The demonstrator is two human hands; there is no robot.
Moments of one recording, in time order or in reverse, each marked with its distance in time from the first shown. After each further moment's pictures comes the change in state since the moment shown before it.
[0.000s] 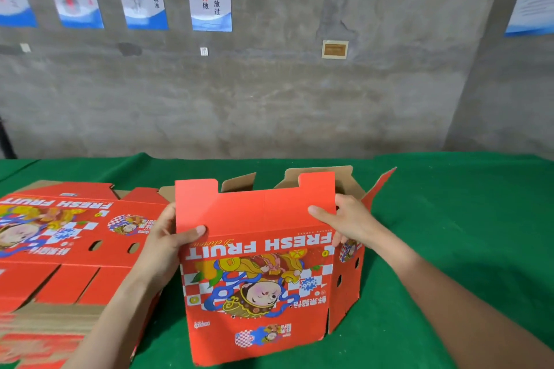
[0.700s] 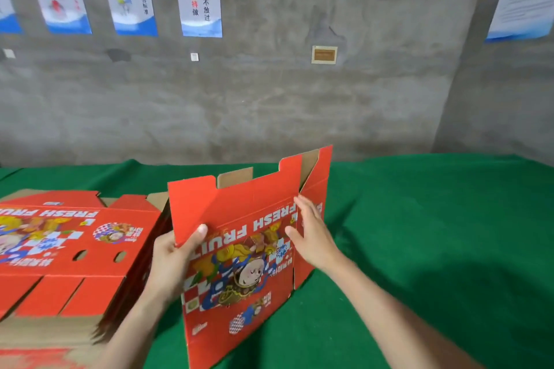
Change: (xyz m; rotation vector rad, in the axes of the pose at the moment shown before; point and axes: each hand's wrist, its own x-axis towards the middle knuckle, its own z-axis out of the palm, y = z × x) left_hand -0.023 0.001 0.044 0.195 0.172 0.009; right_hand 0.002 0.005 0.062 0.008 0.187 -0.118
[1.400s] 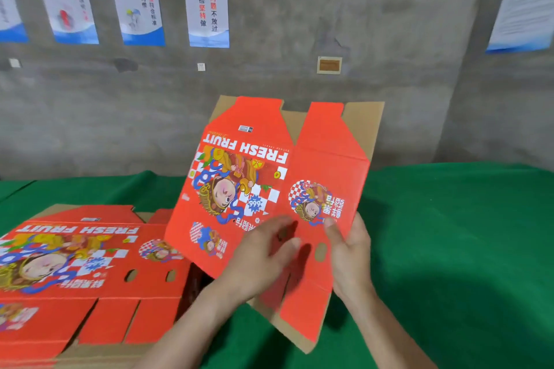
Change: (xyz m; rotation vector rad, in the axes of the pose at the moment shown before) left_hand 0.022 0.055 -0.006 0.568 -0.477 0.357; right_hand -0.004 -0.104 0.055 0.755 0.634 0.064
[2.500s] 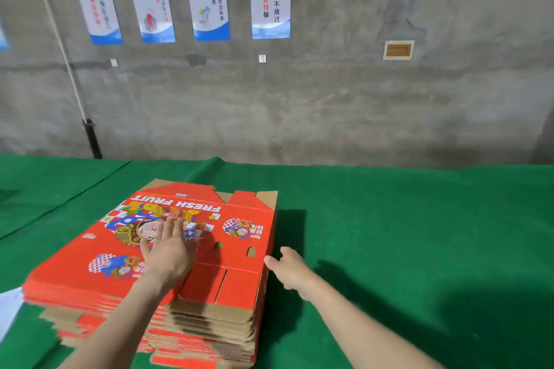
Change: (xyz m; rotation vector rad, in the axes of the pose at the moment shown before) left_hand -0.089 -0.189 -0.179 0.769 0.183 -0.793; right_hand -0.067 0.089 0.166 -0.641 -0.885 0.595
